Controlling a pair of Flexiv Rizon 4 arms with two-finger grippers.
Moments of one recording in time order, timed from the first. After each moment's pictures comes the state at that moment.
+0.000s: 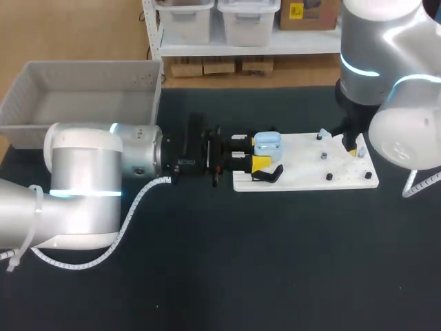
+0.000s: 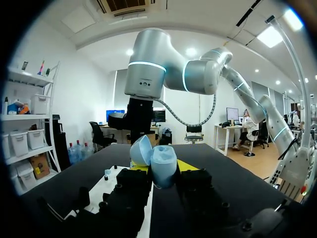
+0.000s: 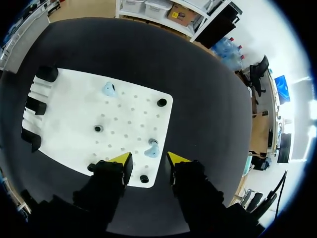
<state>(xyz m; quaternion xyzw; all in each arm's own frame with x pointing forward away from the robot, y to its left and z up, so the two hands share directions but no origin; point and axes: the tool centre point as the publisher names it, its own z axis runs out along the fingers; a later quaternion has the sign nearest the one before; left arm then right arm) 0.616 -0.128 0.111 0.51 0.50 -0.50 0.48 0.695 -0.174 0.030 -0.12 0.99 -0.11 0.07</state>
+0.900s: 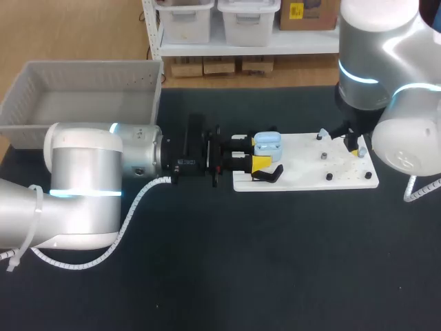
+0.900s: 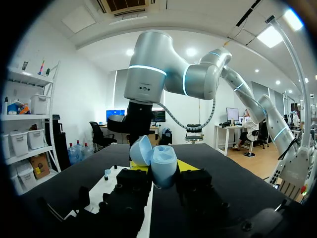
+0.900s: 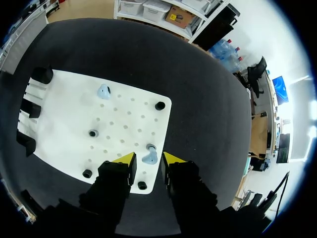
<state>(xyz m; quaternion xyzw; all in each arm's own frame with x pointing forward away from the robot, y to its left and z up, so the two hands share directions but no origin) 0.616 -0.128 0.111 0.51 0.50 -0.50 0.48 0.702 -0.176 0.022 -0.12 0.98 -0.11 0.08</state>
